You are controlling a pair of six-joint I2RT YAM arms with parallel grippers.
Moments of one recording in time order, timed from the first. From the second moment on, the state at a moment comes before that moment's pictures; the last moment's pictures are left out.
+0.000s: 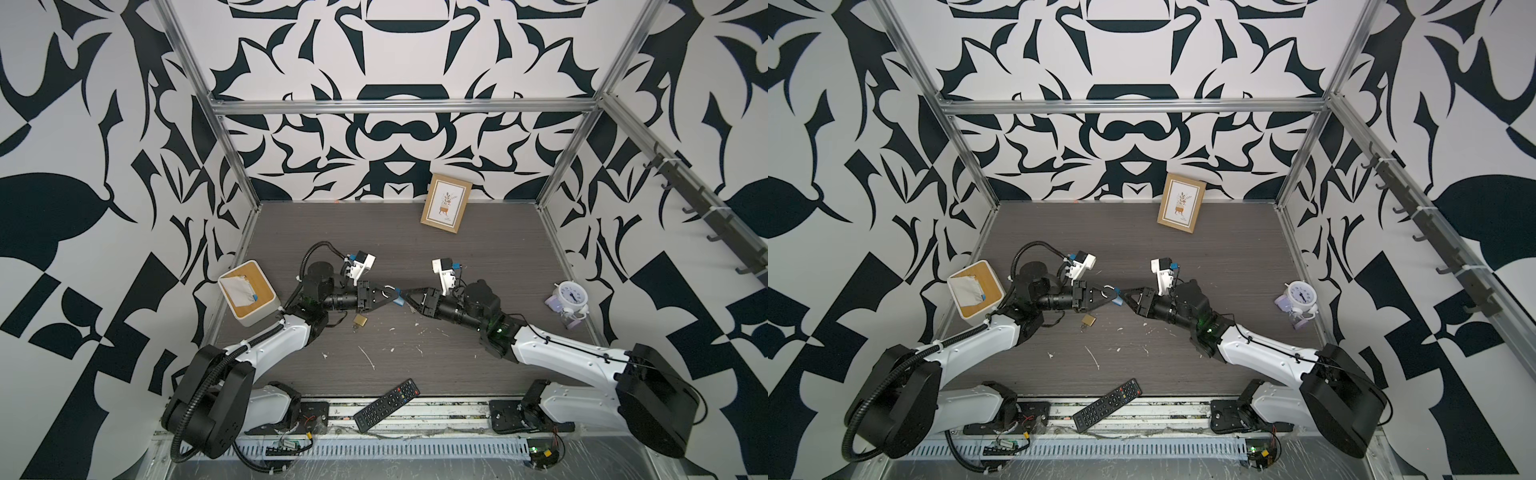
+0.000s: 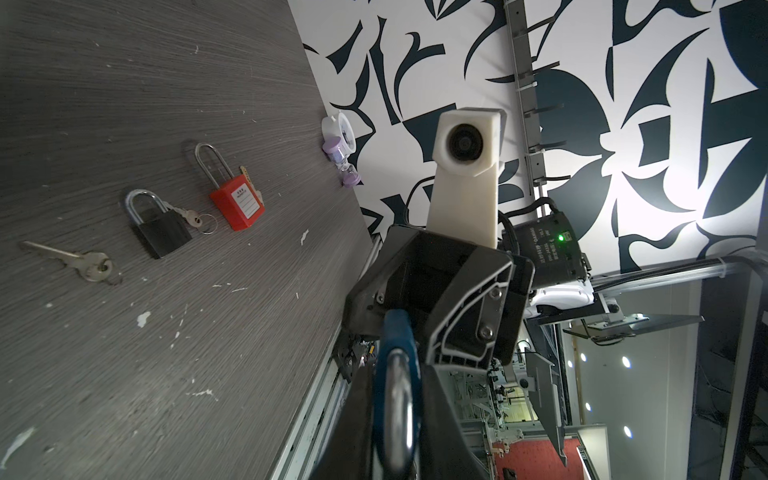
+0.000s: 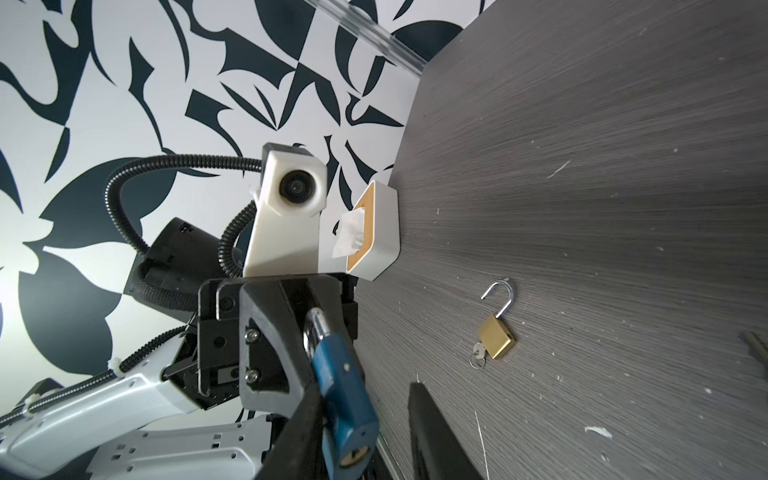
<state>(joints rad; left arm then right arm) -0.46 1.26 0.52 0.57 1.06 -1.07 0.78 1.22 0.52 0.56 -0.35 1.06</state>
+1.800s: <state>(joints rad) -0.39 0.88 0.56 -0.14 0.51 -0.79 0.94 1.71 0.60 0.51 0.34 1.40</state>
